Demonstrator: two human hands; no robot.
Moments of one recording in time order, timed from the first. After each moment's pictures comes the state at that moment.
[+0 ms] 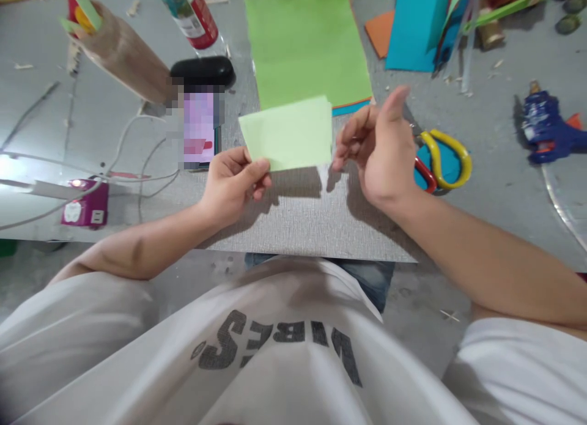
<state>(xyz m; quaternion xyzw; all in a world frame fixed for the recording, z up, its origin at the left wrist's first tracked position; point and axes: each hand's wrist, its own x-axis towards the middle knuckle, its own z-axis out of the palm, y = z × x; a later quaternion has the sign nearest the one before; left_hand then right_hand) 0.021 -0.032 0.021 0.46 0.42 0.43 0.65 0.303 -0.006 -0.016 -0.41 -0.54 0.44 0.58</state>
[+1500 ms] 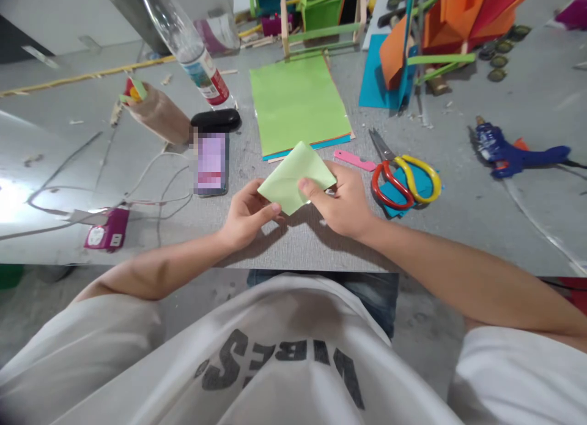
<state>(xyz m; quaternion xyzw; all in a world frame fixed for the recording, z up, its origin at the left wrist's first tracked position) 0.027 -0.049 -0.002 0.48 0.34 0.43 0.68 0.279 -0.047 0.000 -0.44 -0.66 0.32 0.51</state>
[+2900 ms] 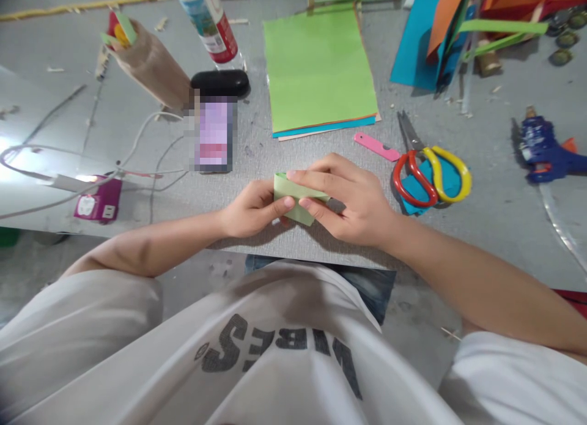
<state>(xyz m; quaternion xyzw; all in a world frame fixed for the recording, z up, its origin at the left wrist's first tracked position) 0.014 -0.047 0.003 0.66 0.28 0.28 0.64 0.287 -0.054 0.020 -0.26 -0.84 0.13 0.45</state>
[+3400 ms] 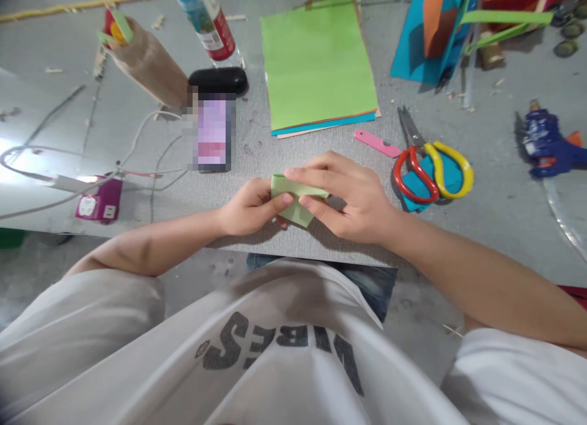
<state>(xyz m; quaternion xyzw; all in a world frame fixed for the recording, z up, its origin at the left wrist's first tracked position) 0.015 -0.047 0.011 0.63 0.29 0.27 0.67 0.286 -0.060 0.020 -0.29 -0.82 0.18 0.45</state>
